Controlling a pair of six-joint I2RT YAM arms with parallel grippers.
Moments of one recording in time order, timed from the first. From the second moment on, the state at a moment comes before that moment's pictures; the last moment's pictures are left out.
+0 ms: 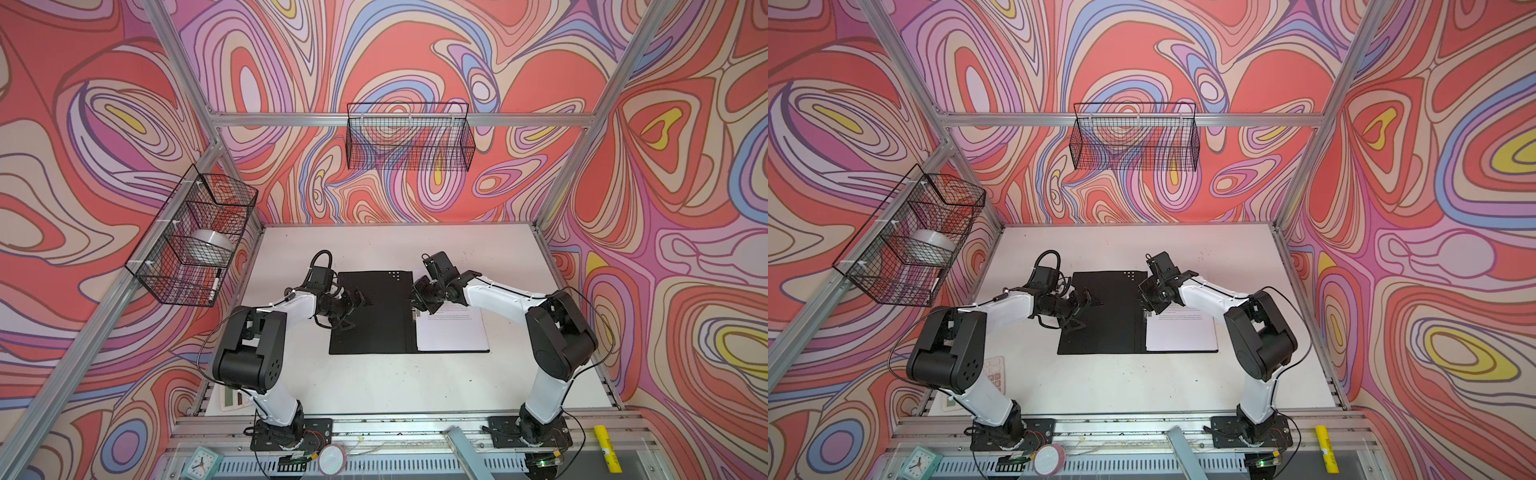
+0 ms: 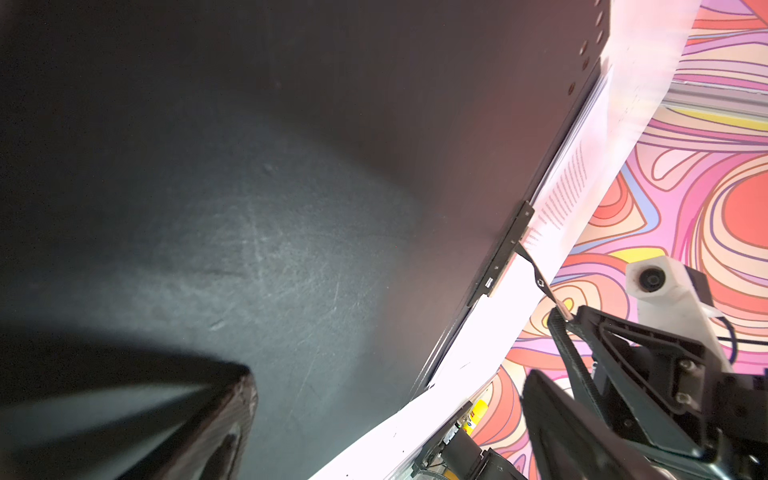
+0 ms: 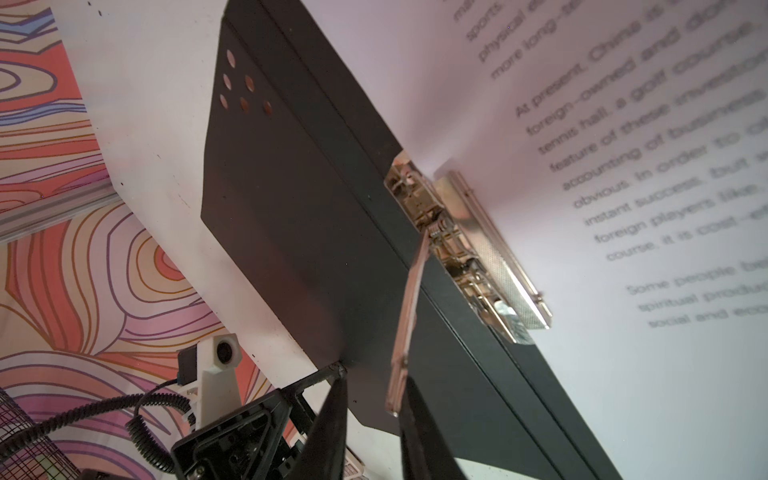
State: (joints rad) left arm -0.18 1.68 0.87 -0.35 0.65 -0.86; right arm 0.56 1.82 1.22 -0.36 -0.31 1.43
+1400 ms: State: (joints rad) left arm -0.17 1.68 0.87 -0.34 0.66 -0.86; right arm 0.54 1.82 1.21 -0.41 -0.31 1.43
